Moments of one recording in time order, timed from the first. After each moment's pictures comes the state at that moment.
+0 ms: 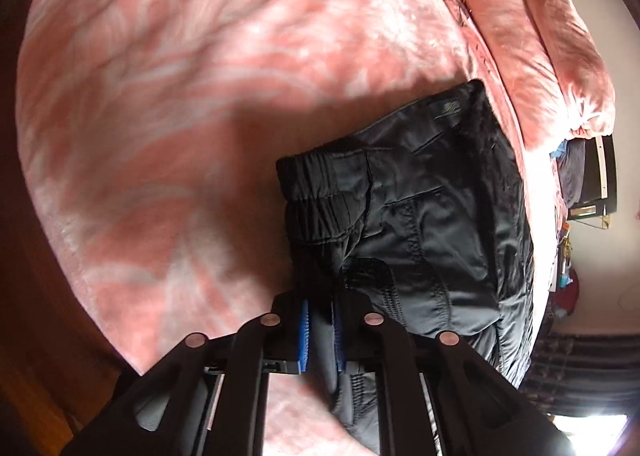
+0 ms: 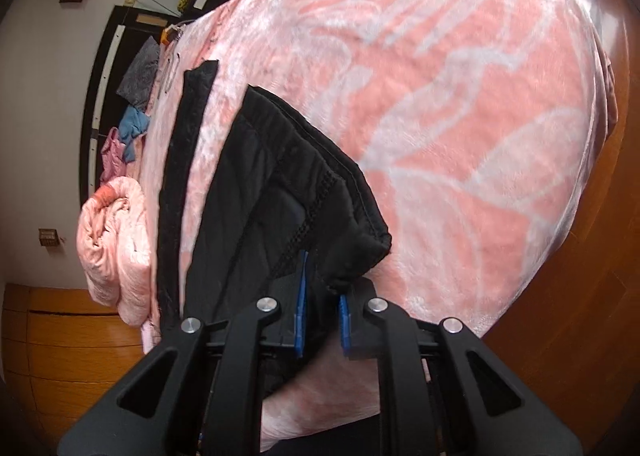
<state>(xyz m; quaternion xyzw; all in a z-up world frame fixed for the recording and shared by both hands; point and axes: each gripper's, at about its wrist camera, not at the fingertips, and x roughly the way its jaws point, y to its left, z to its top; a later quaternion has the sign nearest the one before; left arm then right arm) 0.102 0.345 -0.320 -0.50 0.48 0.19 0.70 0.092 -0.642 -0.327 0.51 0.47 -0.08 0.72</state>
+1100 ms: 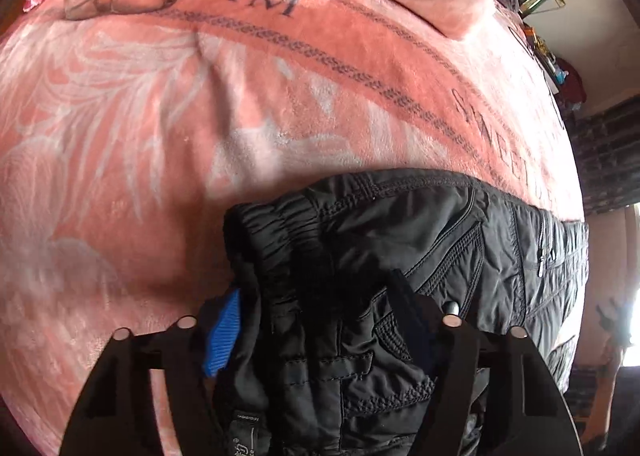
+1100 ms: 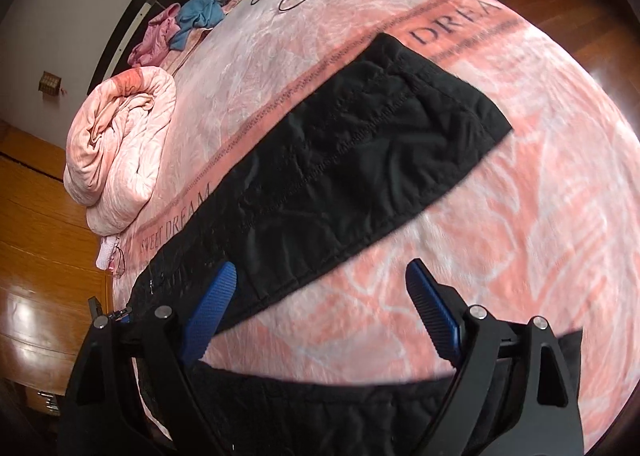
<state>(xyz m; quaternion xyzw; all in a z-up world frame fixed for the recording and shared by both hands) 0.434 0.341 -0.301 -0.19 0.62 -0.04 0.76 0.409 -0.551 -0.229 0.30 0.53 0.08 0.79</state>
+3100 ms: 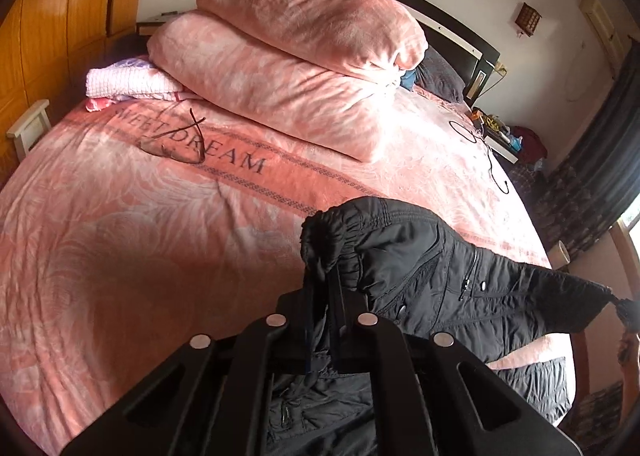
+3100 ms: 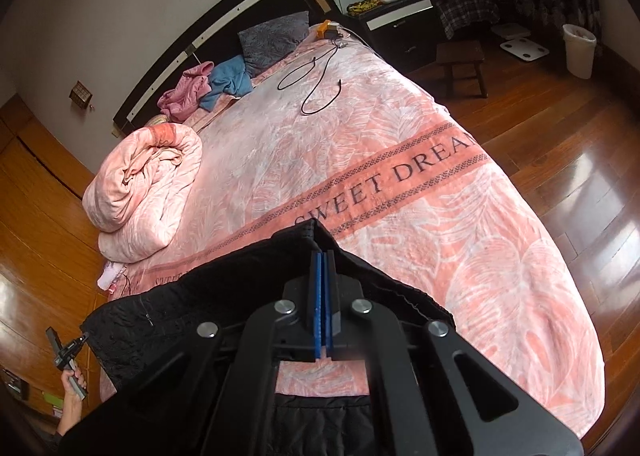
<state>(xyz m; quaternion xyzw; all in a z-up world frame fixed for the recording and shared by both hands) 0.309 0.318 -0.117 -0.17 0.42 -0.02 0.89 0.342 -0.623 -0.097 0.26 0.41 0.05 0.87</state>
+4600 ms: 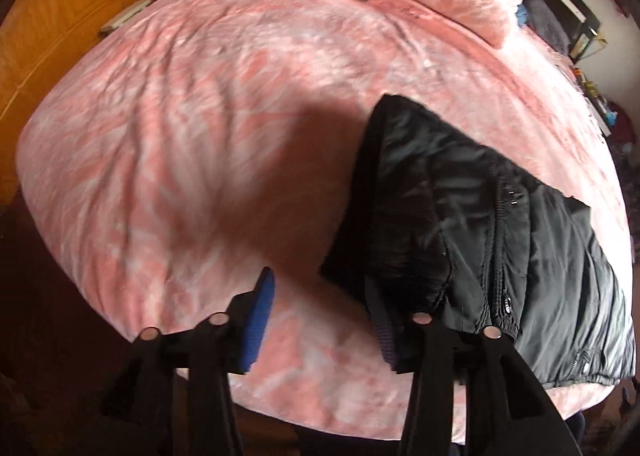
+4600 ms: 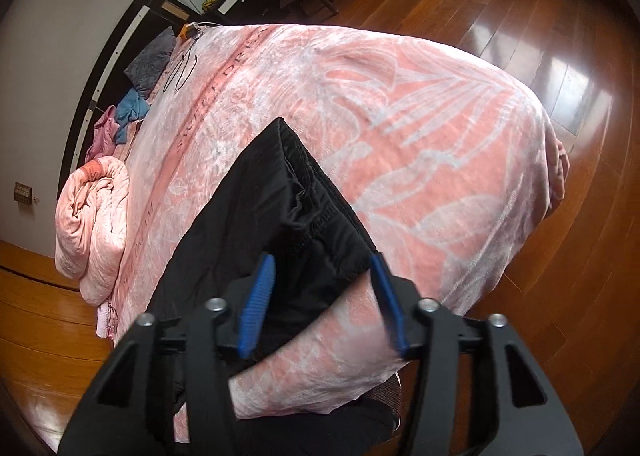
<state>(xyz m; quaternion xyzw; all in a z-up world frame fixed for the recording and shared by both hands) 0.109 0.360 -0.253 -0.19 0.56 0.16 0.79 0.048 -0.648 -0.241 0.42 0.45 -0.11 0.78</state>
